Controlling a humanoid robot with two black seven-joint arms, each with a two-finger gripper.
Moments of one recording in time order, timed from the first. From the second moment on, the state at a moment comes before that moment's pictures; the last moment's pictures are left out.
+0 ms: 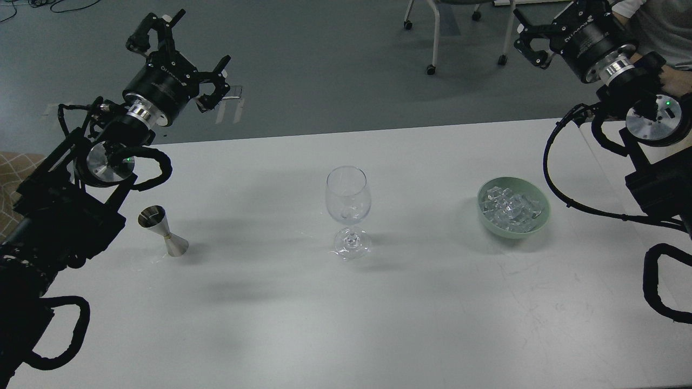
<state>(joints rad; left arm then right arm) -0.89 0.33 -0.90 -0.62 0.01 -0.48 -0.08 0.89 -0.26 1.29 0.62 -0.26 0.47 -0.06</state>
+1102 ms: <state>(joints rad) -0.94 0.31 -0.89 -0.53 0.02 -0.49 -0.20 0.93 -0.22 1.26 0.61 -0.26 0.46 -0.06</state>
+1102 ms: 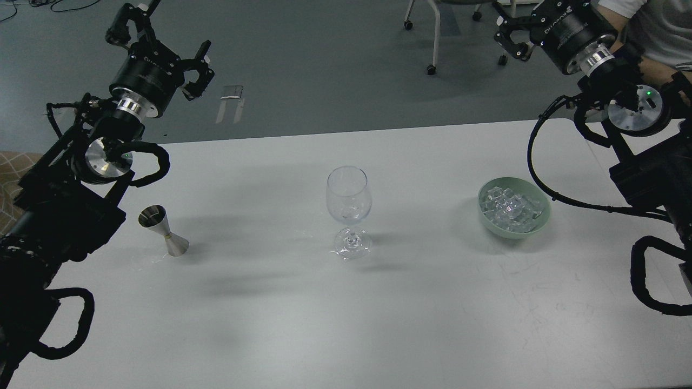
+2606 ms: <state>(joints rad) -0.60 0.63 -0.90 -1.11 0.02 -0.47 -0.20 0.91 -0.23 1.27 0.62 -0.26 0.47 -0.11</state>
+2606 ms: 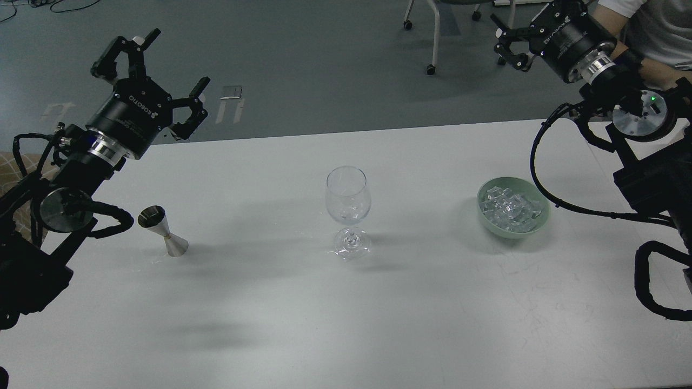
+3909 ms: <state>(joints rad) -0.34 1.13 -0.90 -1.54 0.97 -0.41 -0.39 0.88 -0.28 1.28 0.67 -0.26 0.46 -0.10</state>
